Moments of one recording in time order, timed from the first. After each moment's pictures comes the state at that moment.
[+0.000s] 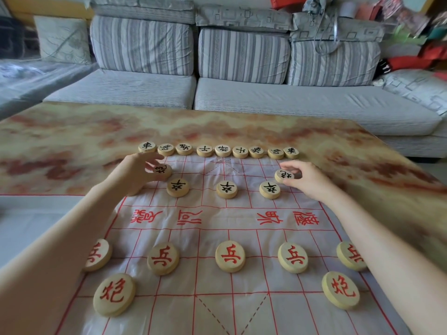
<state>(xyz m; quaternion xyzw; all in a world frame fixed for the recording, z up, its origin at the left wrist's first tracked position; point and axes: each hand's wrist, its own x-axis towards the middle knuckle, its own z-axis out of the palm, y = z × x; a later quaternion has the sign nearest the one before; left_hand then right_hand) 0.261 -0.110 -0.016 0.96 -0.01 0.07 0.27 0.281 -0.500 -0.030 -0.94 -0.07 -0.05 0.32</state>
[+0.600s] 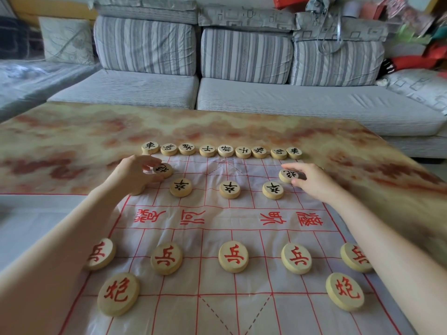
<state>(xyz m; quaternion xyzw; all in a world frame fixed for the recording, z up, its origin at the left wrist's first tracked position) 0.268 -0.095 -0.027 0.95 0.03 0.07 0.30 0.291 -0.509 -0.039 -0.96 -0.07 -0.05 0.27</state>
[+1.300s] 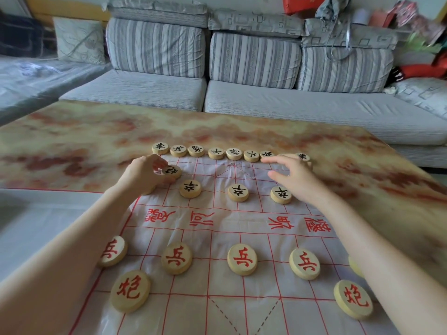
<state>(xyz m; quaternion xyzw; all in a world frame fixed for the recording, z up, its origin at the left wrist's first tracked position) 0.274 -0.091 -0.036 0.95 0.04 0.10 0.30 0.262 -0.438 -0.003 -0.93 -0.14 -0.08 0.32</state>
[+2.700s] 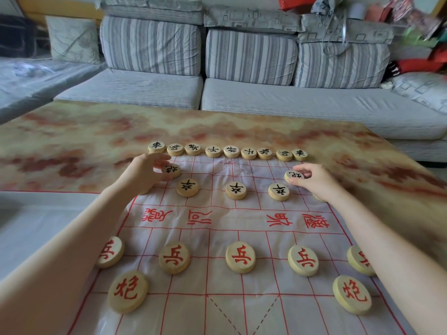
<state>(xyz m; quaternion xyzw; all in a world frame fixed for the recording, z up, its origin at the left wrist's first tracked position) 0.272 -0.098 -0.032 0.93 -0.03 0.10 0.35 0.282 -0.494 -0.027 -0.94 0.02 -0.05 0.35</state>
